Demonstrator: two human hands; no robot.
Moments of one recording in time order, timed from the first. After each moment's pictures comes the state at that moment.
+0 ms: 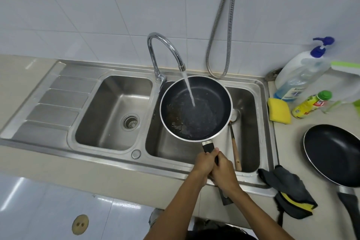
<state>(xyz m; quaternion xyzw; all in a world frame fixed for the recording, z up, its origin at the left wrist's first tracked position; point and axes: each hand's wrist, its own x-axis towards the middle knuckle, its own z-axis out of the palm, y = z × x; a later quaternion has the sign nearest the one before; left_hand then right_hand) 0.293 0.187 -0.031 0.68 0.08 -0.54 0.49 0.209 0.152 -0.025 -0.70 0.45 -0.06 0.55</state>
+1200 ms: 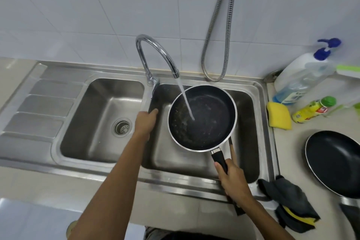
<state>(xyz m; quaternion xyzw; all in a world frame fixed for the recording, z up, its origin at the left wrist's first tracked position) 0.526 0.198 0.000 0.84 0.05 -0.29 0.46 0.194 0.106 -0.059 -0.76 0.46 -0.02 0.46</state>
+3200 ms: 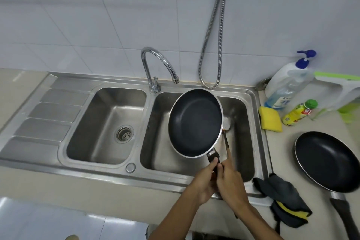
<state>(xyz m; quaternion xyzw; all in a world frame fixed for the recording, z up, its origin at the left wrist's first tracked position) 0.283 0.197 -0.005 0.52 0.11 -0.65 0.54 0.195 0.142 0.002 -0.78 0.49 -0.03 0.39</state>
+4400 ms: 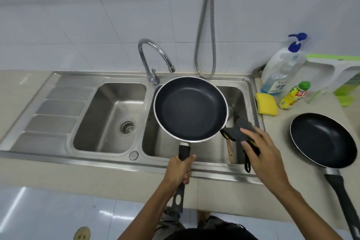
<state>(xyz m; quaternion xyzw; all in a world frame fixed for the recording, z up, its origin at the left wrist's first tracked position) 0.308 0.275 0.020 0.69 -0.02 -0.50 0.53 0.122 0.090 0.064 -0.85 0.36 -0.23 0.30</state>
